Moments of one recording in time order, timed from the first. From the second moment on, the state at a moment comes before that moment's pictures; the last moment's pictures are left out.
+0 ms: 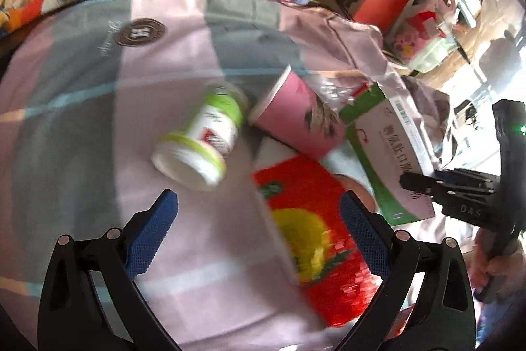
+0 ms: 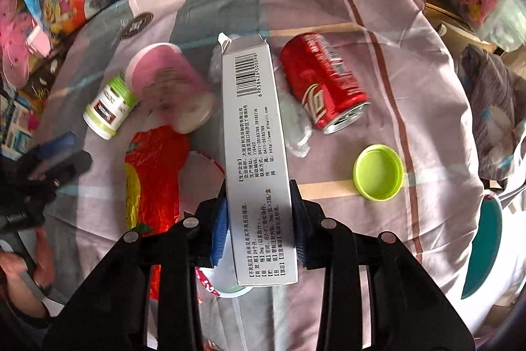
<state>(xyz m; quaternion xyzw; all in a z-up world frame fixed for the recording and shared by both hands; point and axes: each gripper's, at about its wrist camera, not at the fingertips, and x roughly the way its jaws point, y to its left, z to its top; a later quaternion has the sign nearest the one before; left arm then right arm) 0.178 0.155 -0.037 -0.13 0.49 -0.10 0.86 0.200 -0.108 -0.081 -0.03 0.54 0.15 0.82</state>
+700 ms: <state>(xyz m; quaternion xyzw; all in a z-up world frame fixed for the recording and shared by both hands) 0.276 0.092 -0.064 -0.19 0.52 0.01 0.84 0.264 -0.174 -0.059 -0.01 0.52 0.16 0.84</state>
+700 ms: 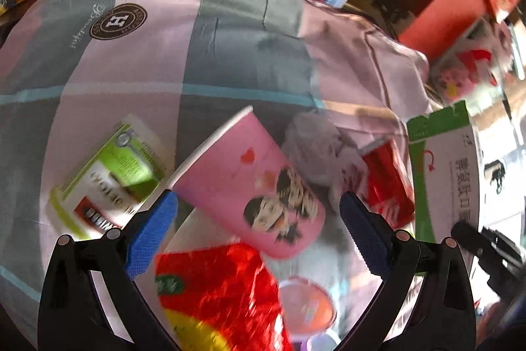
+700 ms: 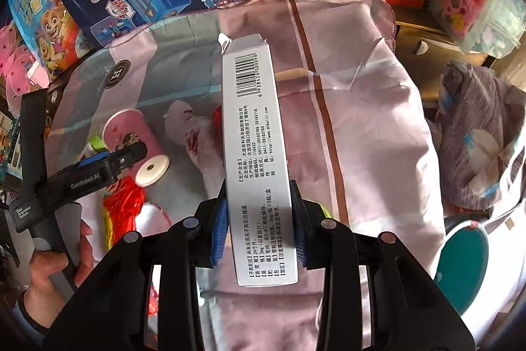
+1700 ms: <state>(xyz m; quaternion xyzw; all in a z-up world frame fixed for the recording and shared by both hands) 0.191 -0.035 -0.003 -0.04 0.46 -0.13 0.88 0.196 -0.291 -0.041 0.11 0.49 0.13 0.86</state>
